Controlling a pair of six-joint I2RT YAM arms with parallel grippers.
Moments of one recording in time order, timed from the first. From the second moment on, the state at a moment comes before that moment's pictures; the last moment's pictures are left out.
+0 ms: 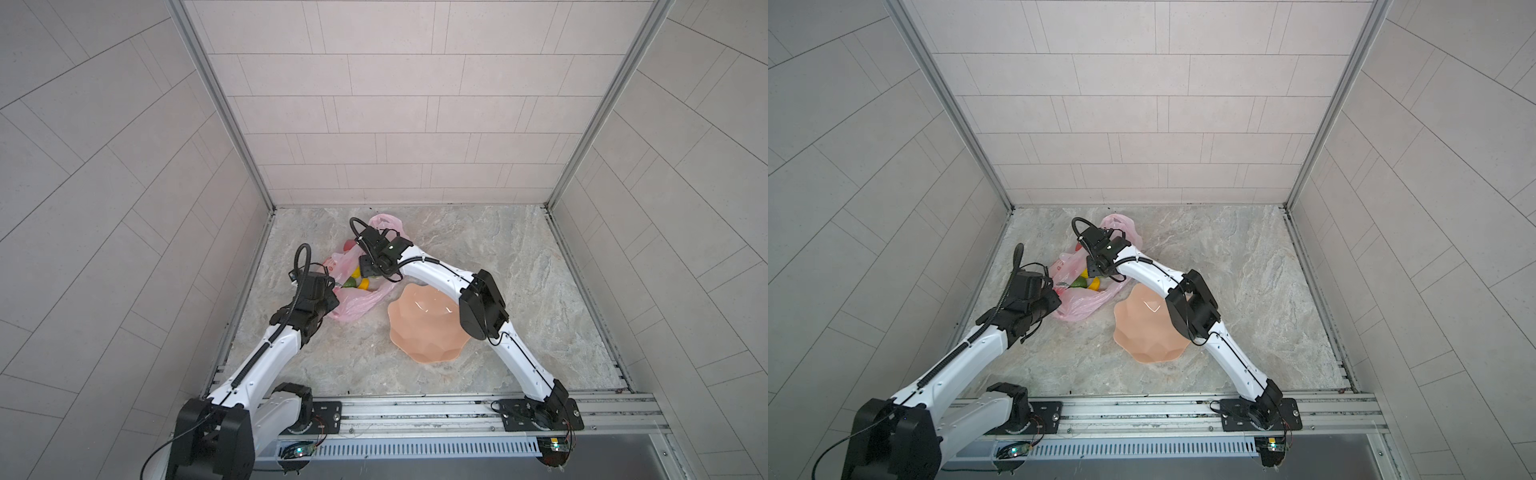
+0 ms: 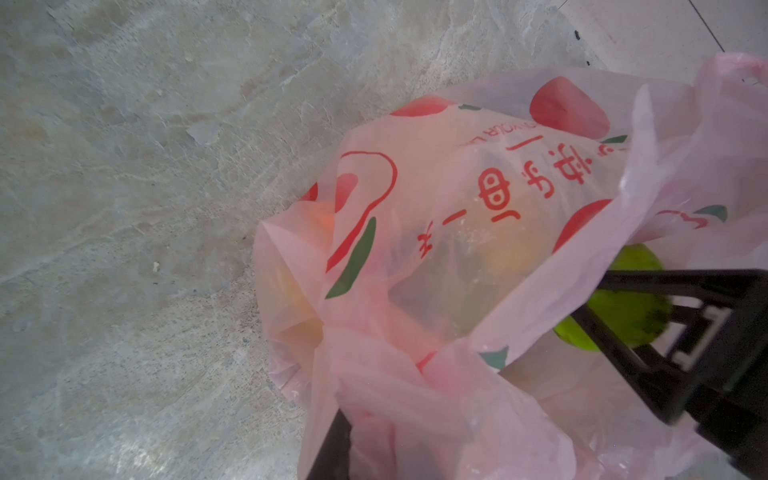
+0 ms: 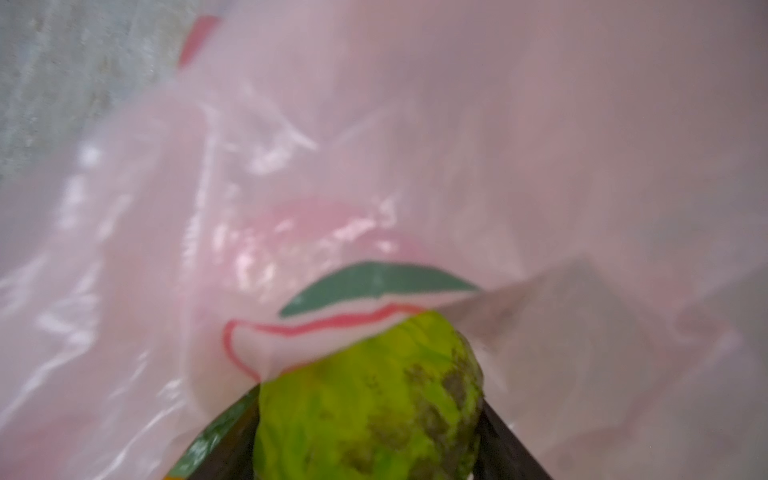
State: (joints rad) left arm -0.18 1.04 0.55 -0.35 -0.14 -0.76; right arm 0.81 2.43 2.26 -0.83 0.13 0.61
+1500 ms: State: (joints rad) left arm -0.18 1.06 0.54 -0.33 -0.16 -0.74; right arm 0.78 1.54 0.91 -0.36 0.02 0.80
